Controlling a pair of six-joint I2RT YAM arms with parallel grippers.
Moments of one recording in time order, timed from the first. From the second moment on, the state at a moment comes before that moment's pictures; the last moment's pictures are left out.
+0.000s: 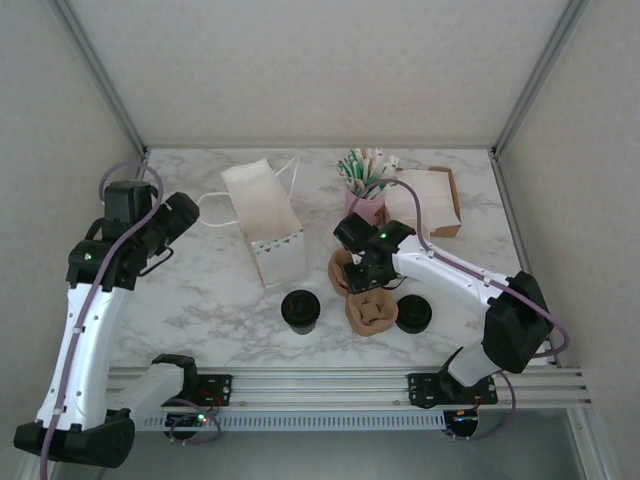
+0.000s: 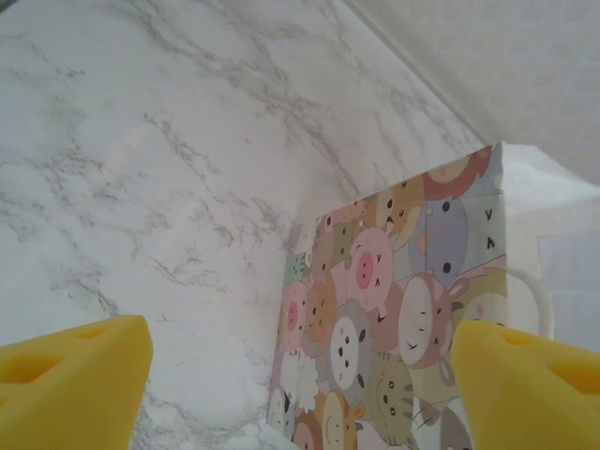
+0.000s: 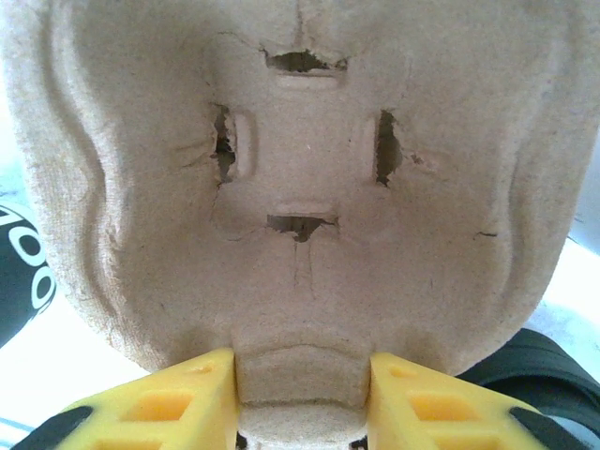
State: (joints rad) left arm -0.12 0.97 1.29 -1.02 -0.11 -0.77; right arm 0.82 1.51 1.20 -1.05 0.06 0.39
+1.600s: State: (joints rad) left arm -0.33 0.84 0.55 -0.44 -0.03 -1.26; right arm 0.96 1.55 1.96 -0.97 0.13 0.40
